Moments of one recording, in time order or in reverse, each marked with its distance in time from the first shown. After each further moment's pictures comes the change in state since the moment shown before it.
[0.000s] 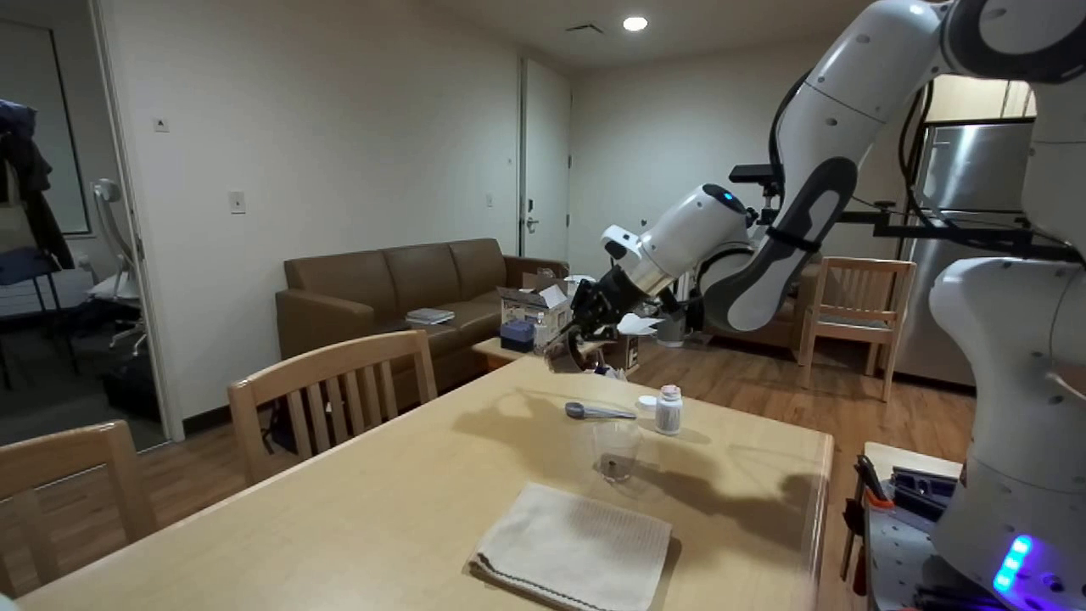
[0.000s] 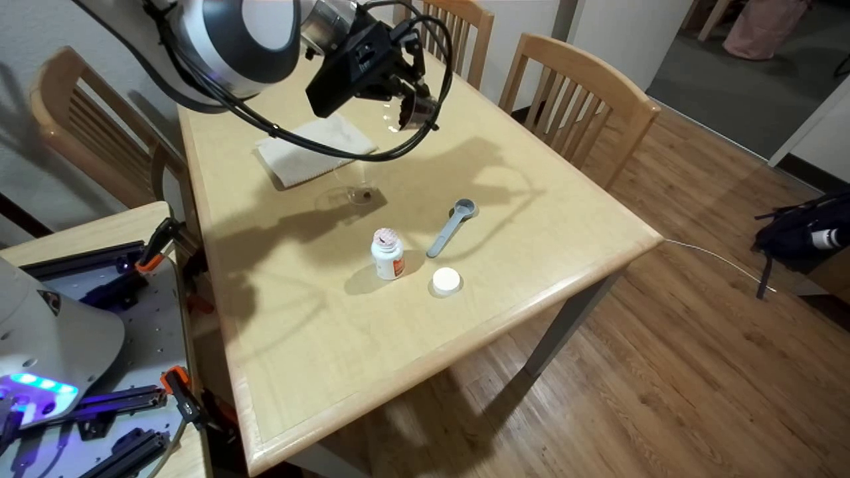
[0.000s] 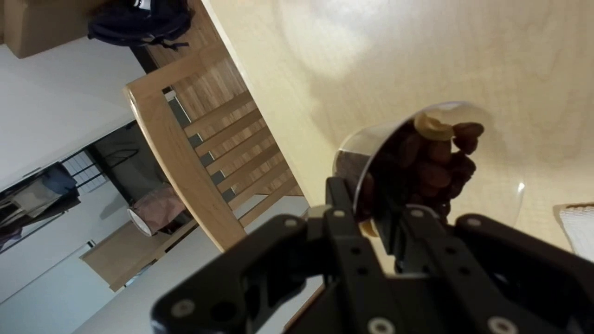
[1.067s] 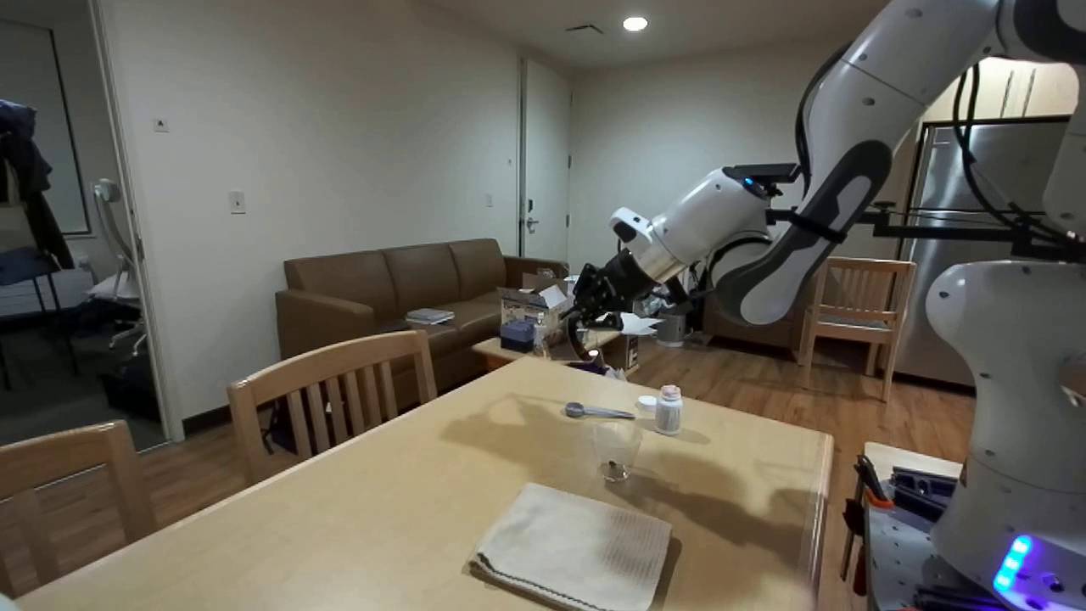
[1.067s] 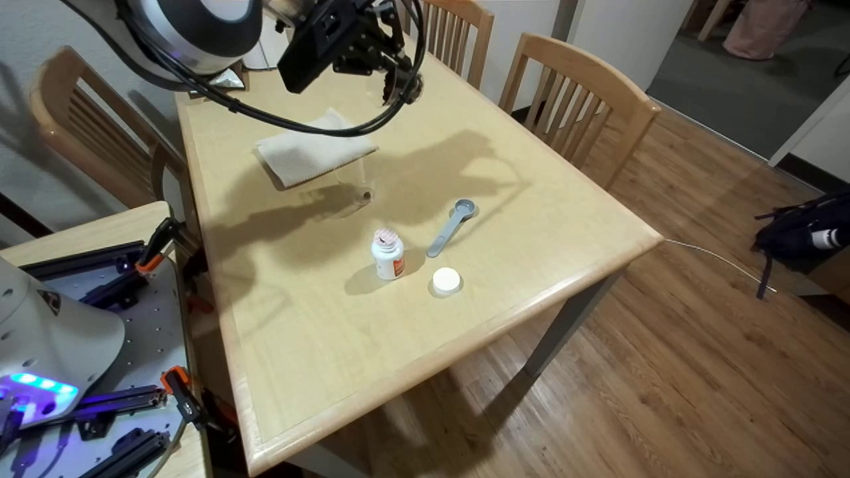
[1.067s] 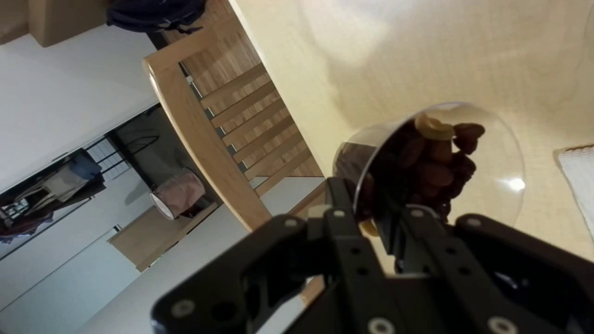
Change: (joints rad) arm 0.617 0.002 -0.545 -0.069 0.097 0.001 0.004
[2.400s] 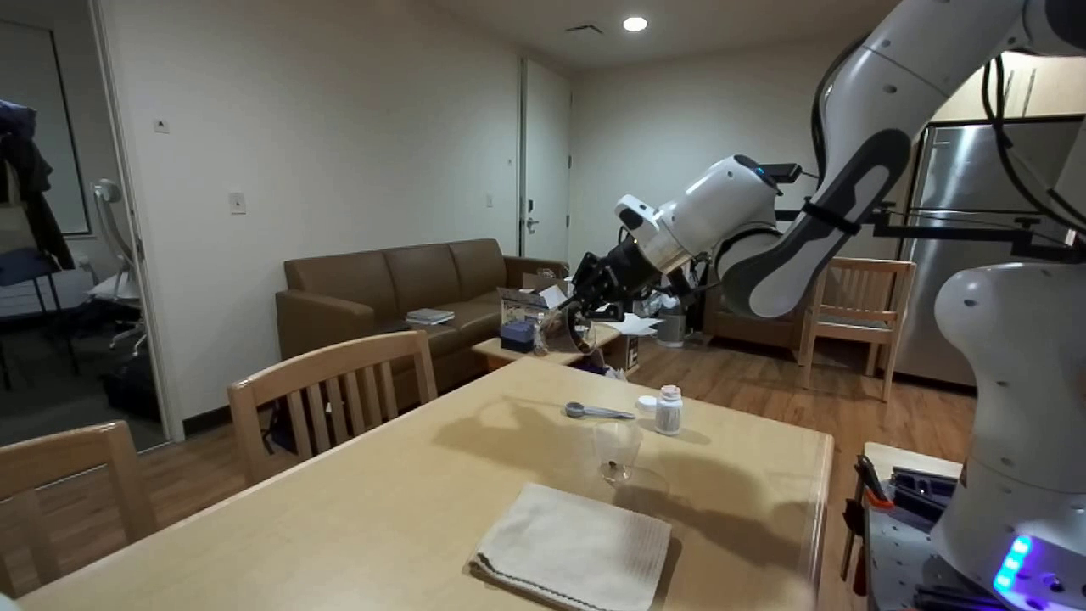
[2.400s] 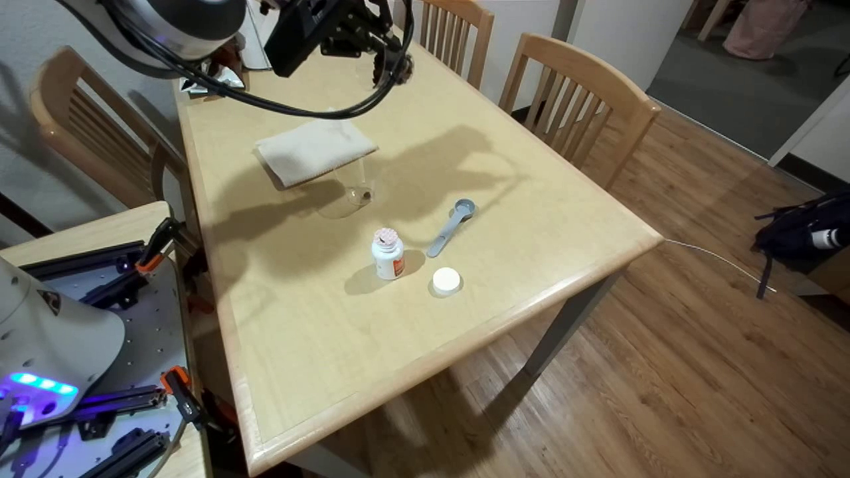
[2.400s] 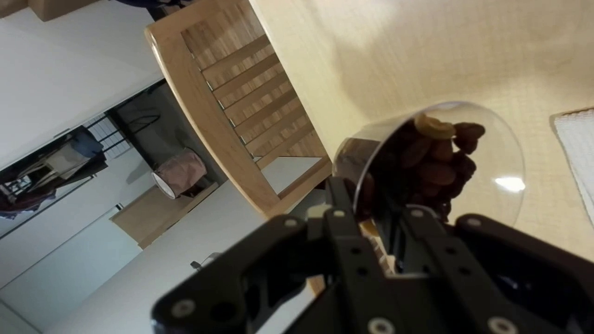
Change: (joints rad) arm 0.323 -0.010 -0.296 -0.021 -0.008 0.000 -0.003
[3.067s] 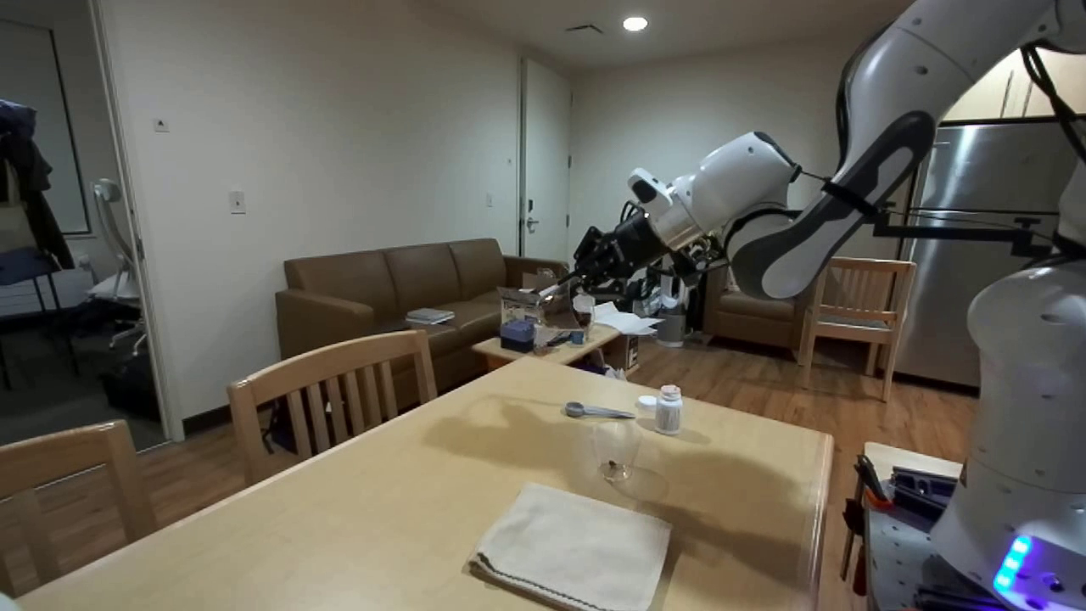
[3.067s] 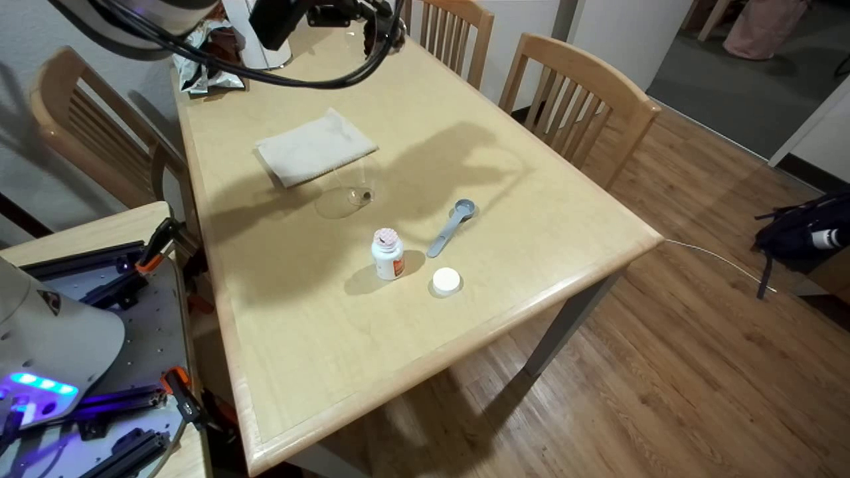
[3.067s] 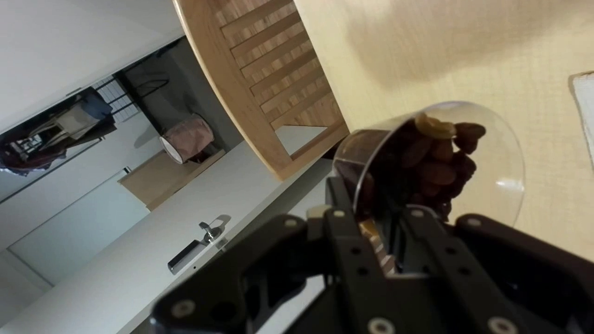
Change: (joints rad) arm 0.533 0.002 -0.542 -0.009 -0.082 0.000 -0.001
